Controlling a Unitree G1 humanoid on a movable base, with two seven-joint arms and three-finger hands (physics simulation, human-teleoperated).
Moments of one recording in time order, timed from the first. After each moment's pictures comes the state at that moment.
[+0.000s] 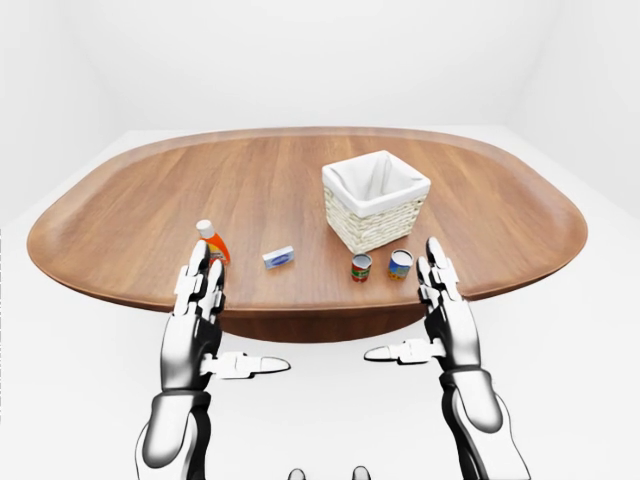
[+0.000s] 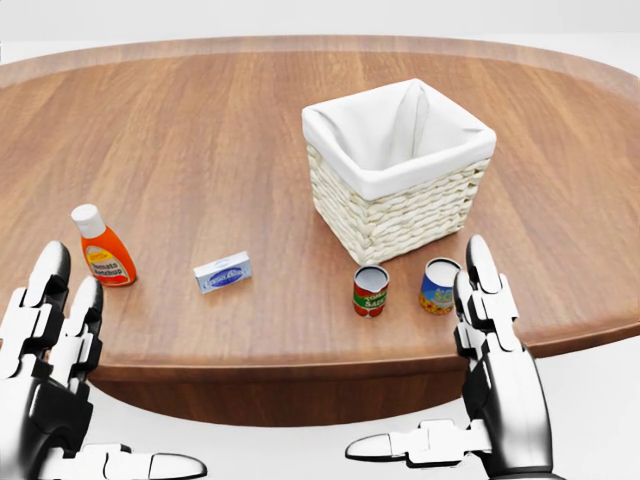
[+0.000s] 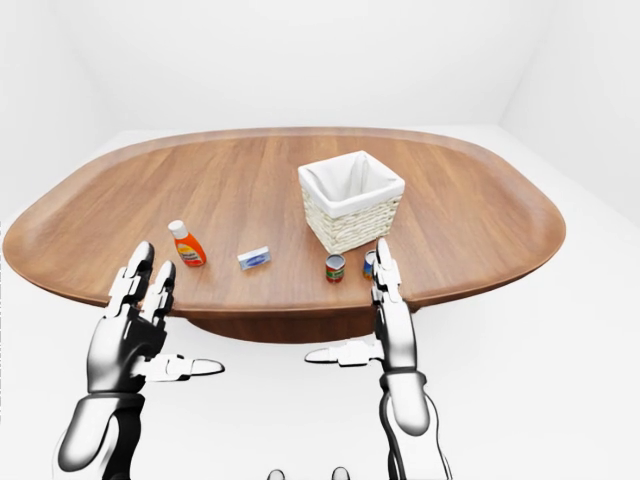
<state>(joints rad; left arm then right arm) 0.30 -0.02 0.08 -0.59 -0.08 0.09 -0.16 0.24 -0.01 0.10 -0.46 -0.07 0.06 -0.01</state>
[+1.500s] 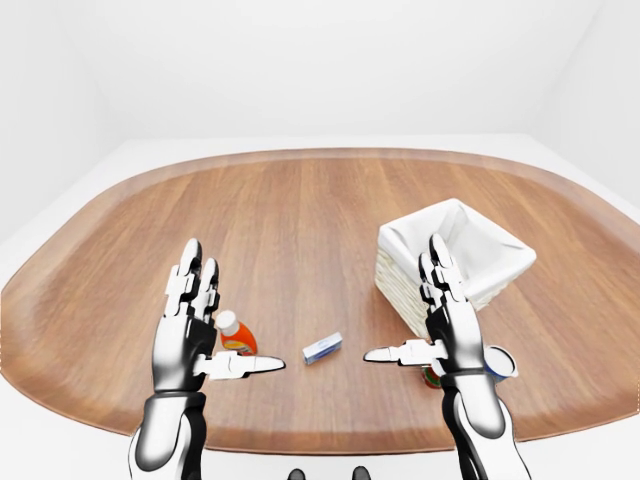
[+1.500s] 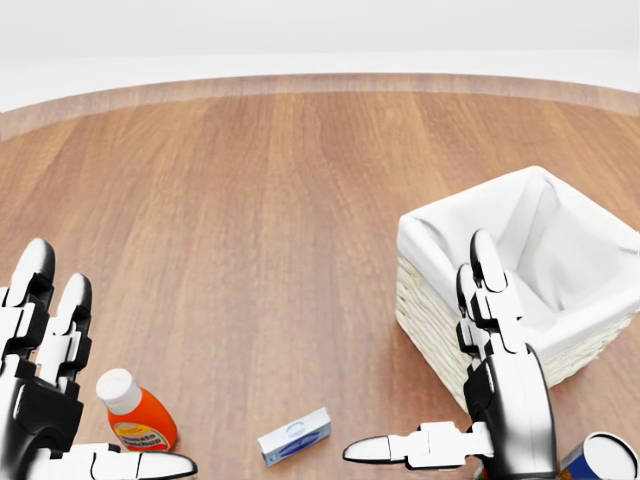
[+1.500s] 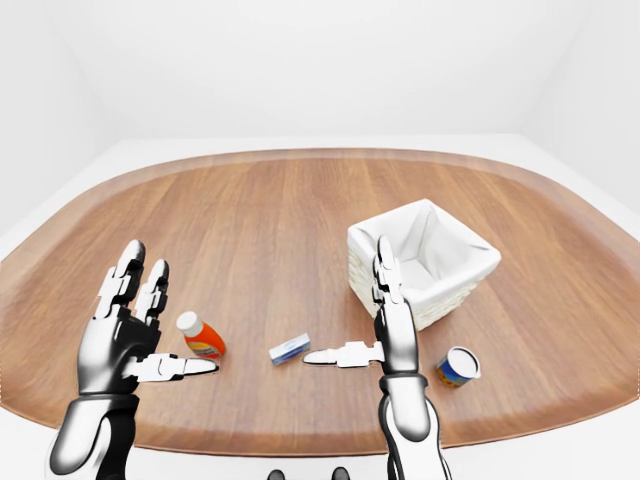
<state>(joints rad) 0.30 -0.03 0.11 -0.61 -0.11 0.09 -0.17 0.26 -0.01 0.11 -0.49 -0.08 0.02 -0.03</state>
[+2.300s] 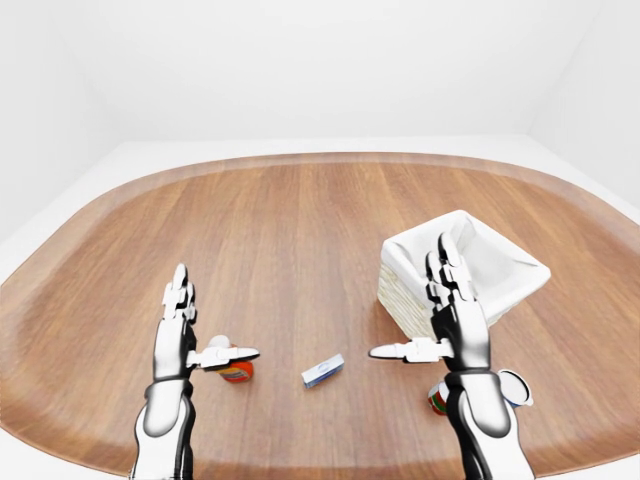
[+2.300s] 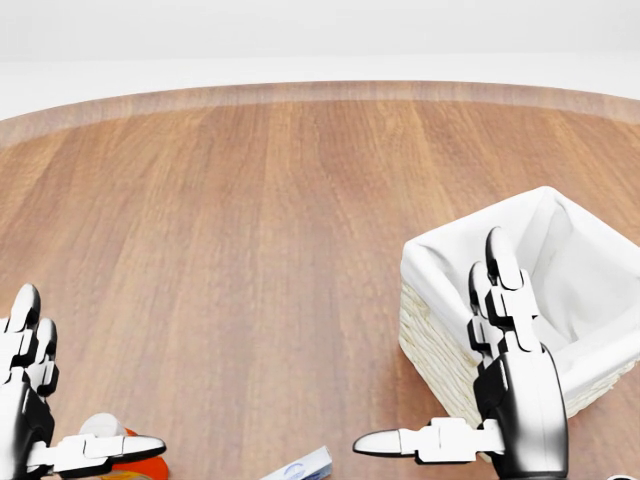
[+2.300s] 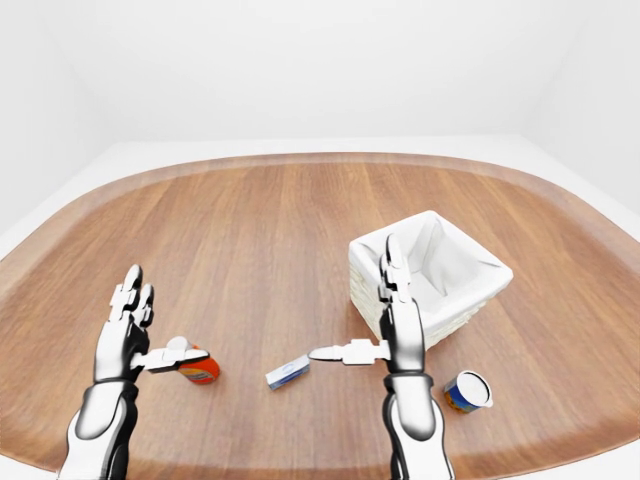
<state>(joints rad) 0.18 0.07 0.23 -0.17 0.02 -0.09 -0.09 0.26 -0.01 0.08 -0.49 -0.06 0.02 -0.03</state>
